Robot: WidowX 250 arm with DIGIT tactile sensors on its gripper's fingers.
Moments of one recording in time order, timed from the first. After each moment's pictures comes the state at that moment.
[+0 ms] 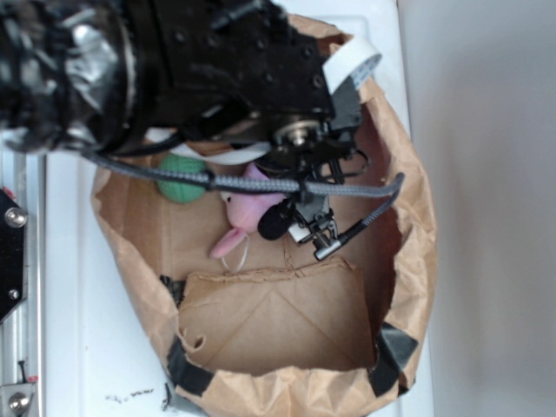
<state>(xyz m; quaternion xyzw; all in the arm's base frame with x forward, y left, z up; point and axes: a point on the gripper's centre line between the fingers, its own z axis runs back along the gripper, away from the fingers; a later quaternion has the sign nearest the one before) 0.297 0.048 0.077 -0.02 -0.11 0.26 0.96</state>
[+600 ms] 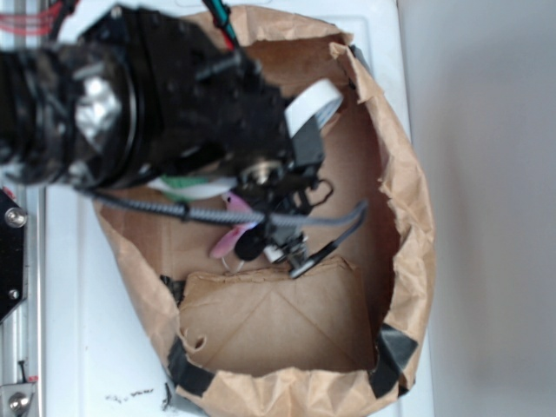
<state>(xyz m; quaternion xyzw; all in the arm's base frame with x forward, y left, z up) 0.276 0.026 0.043 -0.02 -0.09 0.25 0.97</state>
